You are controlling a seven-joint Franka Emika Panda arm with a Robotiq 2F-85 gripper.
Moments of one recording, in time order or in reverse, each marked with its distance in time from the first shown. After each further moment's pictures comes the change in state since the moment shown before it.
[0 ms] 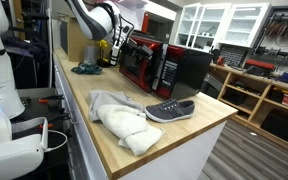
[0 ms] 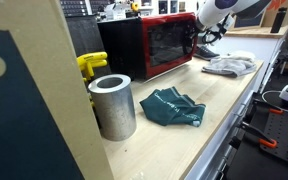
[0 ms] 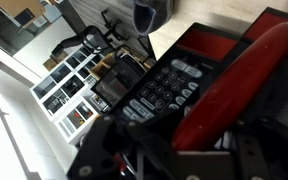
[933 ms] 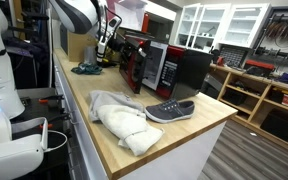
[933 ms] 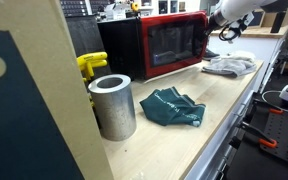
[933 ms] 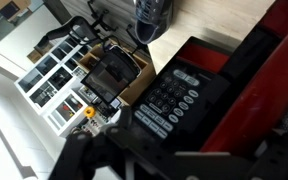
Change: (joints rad) arm 0.041 -0.226 -0.133 -0.185 -0.175 0.127 0.062
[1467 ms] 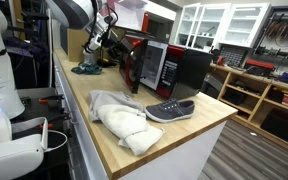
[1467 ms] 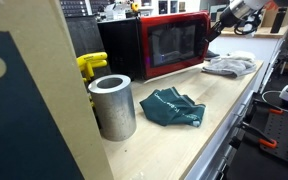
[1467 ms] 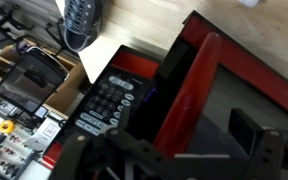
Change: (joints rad) arm 0.022 -0.073 -0.182 0.001 -0.131 0.459 -0.043
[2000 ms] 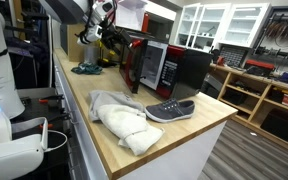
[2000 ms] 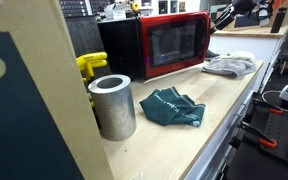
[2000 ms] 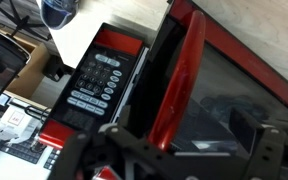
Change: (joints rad) arm 0.095 -0.090 -0.245 0.036 0.011 0.257 -0.185
